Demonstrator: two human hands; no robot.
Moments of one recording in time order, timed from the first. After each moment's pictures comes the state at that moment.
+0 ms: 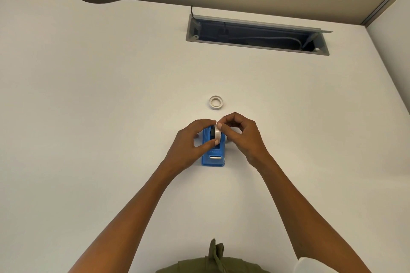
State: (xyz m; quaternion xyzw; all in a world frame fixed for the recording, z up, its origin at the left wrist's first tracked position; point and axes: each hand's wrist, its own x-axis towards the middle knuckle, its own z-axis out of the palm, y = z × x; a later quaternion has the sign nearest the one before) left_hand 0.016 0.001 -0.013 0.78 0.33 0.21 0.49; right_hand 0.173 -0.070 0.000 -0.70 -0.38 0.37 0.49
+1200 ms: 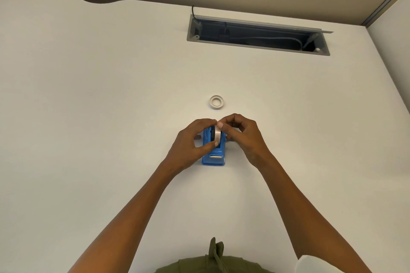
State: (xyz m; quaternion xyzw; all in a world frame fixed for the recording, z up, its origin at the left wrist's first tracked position) left_hand 0.015 0.002 -0.018 0.77 0.32 0.21 0.51; right_hand 0.173 -0.071 0.003 -0.68 -0.35 0.42 0.50
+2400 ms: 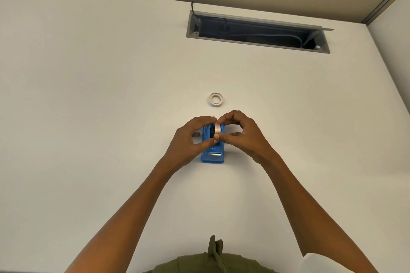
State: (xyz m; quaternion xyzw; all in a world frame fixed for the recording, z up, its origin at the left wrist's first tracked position) left_hand 0.014 0.002 -0.016 0.76 0.32 0.22 0.52; right_hand 0.178 -0.077 0.010 -0.69 -0.44 0.39 0.42
